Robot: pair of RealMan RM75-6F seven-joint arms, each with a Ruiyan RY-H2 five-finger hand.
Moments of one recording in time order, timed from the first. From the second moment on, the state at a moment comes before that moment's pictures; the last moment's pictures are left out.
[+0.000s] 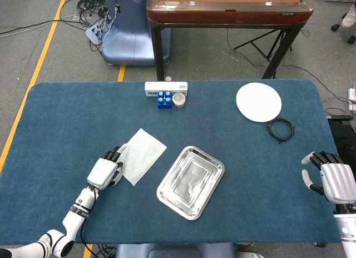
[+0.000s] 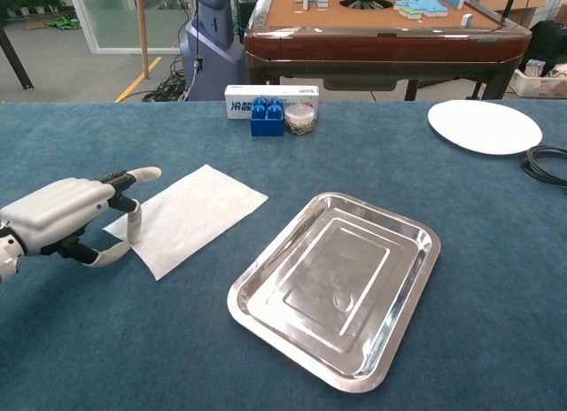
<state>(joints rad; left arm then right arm) -0.51 -1.76 -0.03 -0.99 1.52 1.18 0.00 0.11 -1.09 0.08 -1.60 -1.47 1.45 -0.01</state>
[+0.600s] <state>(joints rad) -0.50 -1.68 -0.09 -1.23 1.44 1.16 -0.01 0.11 -1.10 0.08 -1.59 -1.47 1.45 -0.01</state>
